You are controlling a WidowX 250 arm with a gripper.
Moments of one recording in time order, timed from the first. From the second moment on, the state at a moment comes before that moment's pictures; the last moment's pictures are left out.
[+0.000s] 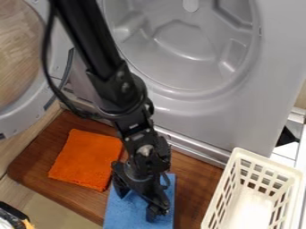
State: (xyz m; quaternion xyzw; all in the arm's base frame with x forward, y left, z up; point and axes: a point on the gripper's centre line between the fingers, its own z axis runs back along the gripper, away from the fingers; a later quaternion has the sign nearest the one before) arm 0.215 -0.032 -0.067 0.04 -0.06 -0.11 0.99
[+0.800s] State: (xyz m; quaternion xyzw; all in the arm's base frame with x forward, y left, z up) arm 0.223 -0.022 -0.078 0.02 -0.05 -0.09 0.99
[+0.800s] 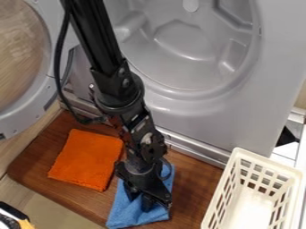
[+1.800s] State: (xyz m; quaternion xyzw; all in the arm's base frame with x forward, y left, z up) arm 0.236 -0.019 0.049 0.04 -0.15 -0.08 0.98
